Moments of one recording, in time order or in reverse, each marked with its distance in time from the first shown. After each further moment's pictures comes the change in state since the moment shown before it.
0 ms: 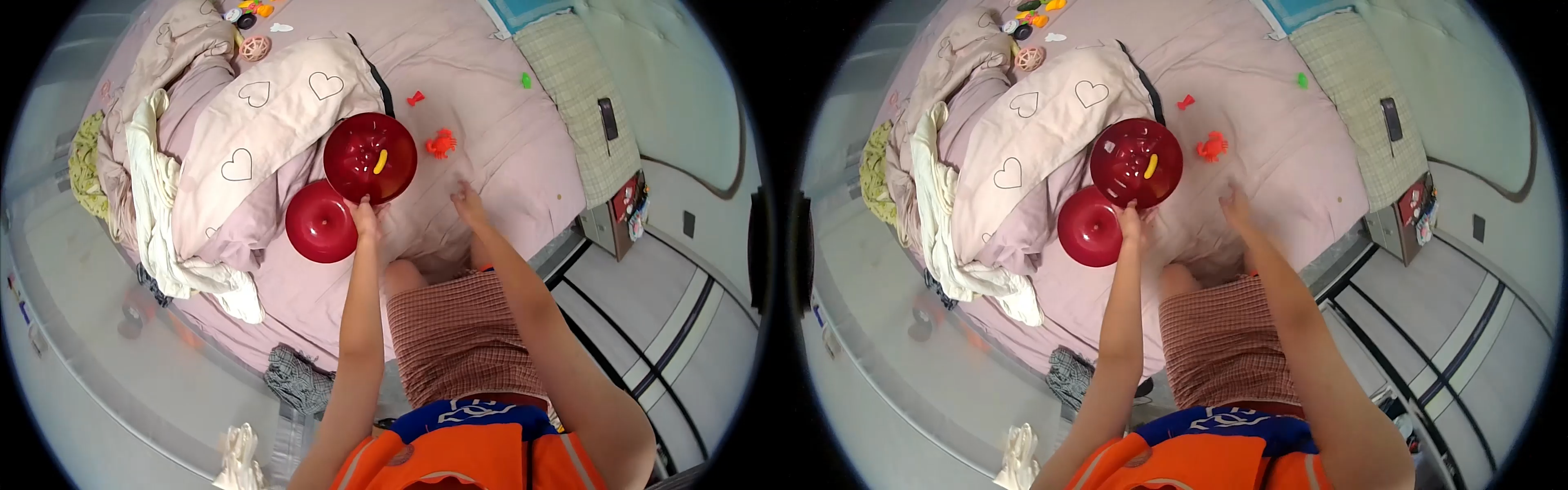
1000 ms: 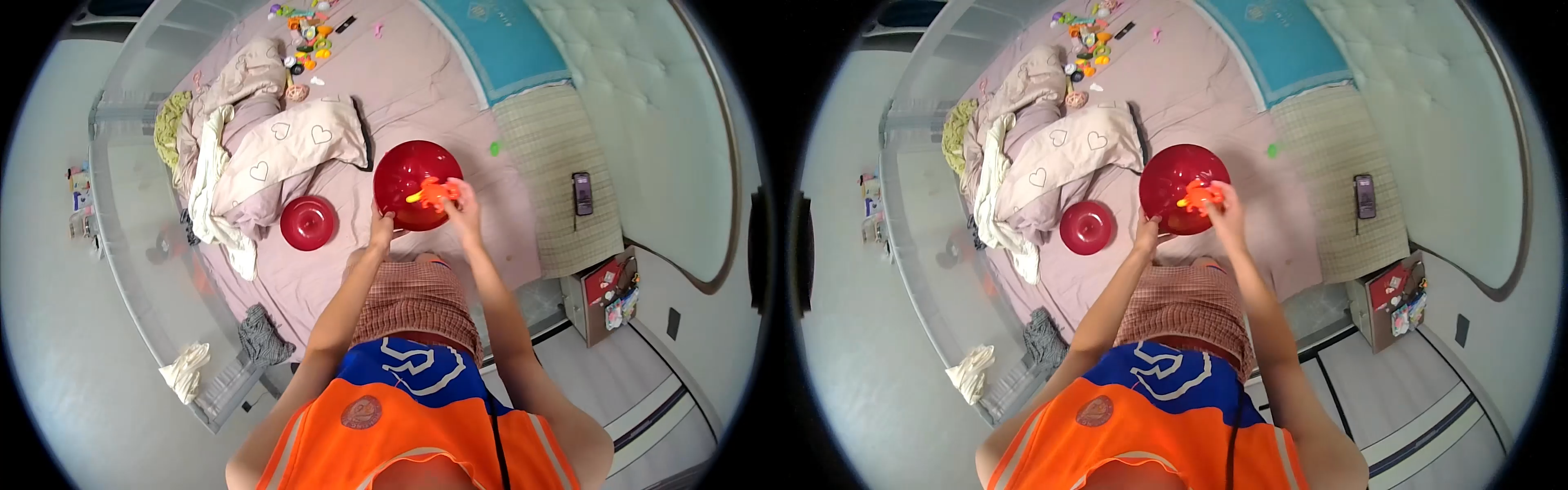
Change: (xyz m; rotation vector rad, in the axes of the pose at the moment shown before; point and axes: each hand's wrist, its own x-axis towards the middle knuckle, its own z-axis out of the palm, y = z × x) left_hand -0.202 -0.022 0.266 0.345 -0.005 0.198; right_hand -0.008 -0.092 -0.303 0.956 -0.148 -0.517
